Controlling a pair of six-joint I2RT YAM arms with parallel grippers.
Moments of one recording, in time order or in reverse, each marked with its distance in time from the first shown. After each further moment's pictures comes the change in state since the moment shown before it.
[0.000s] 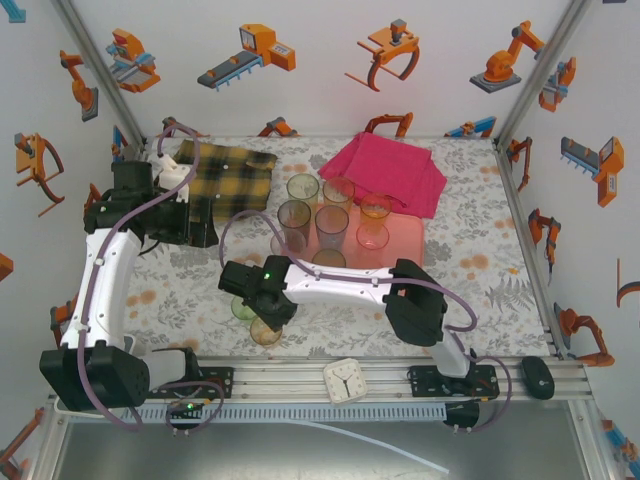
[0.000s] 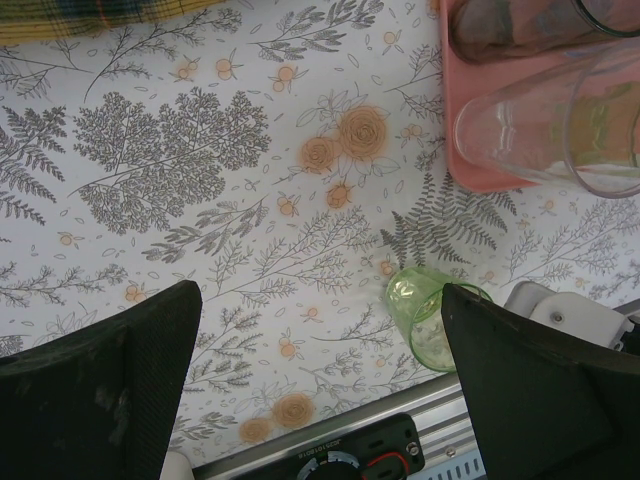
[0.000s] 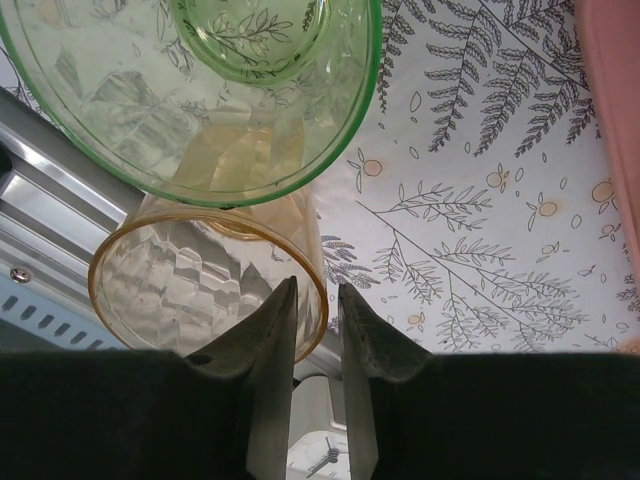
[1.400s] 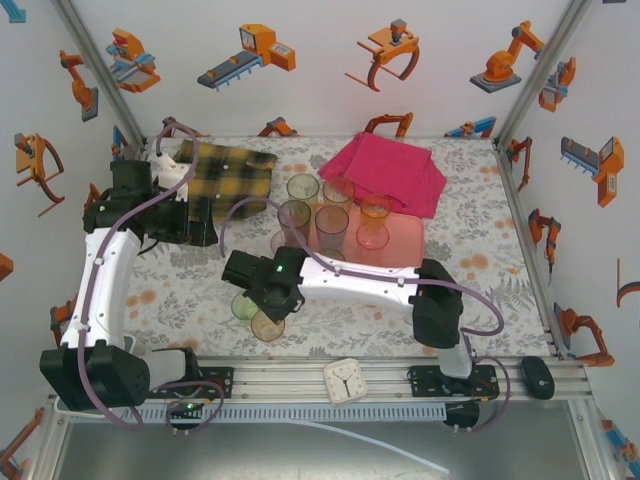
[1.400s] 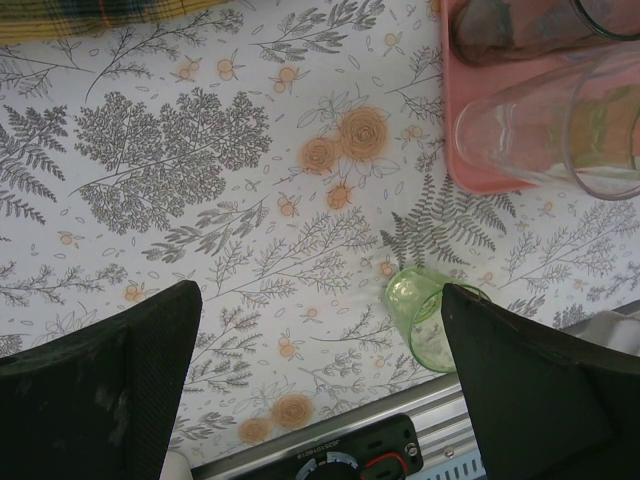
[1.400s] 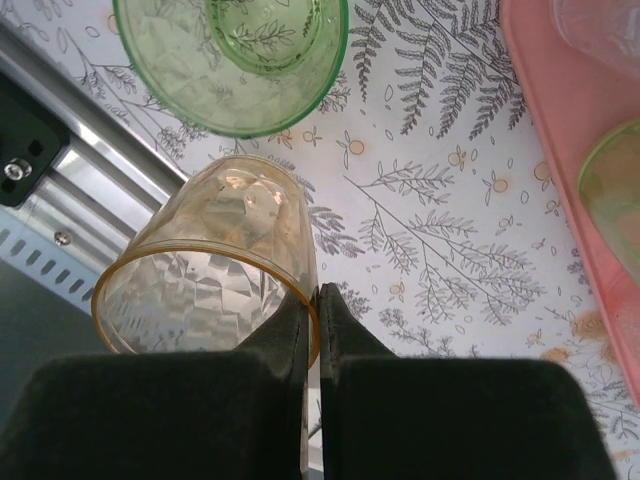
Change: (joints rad) left arm 0.003 0.005 0.011 -0.001 0.002 -0.003; right arm 0.000 -0.125 0.013 -0.033 0.026 -0.022
